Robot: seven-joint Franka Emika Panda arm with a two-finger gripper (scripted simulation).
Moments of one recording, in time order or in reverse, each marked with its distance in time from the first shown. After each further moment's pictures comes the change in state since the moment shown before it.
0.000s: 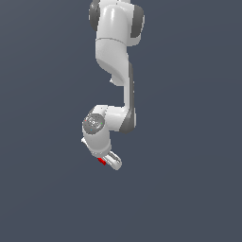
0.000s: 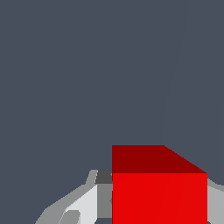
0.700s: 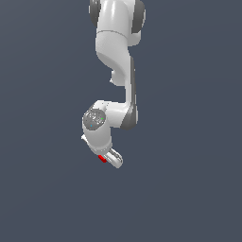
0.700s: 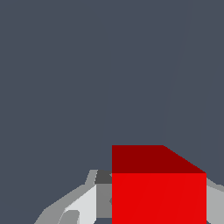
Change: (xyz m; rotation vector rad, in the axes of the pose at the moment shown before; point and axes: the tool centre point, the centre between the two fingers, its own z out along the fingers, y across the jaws) arm -0.005 -0.003 -0.020 -0.001 -0.002 0.001
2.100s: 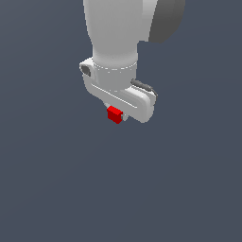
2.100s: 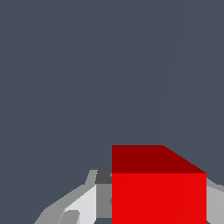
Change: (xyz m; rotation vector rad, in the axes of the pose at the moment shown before) arm -0.053 -0.045 -0.293 0.001 0.002 0.002
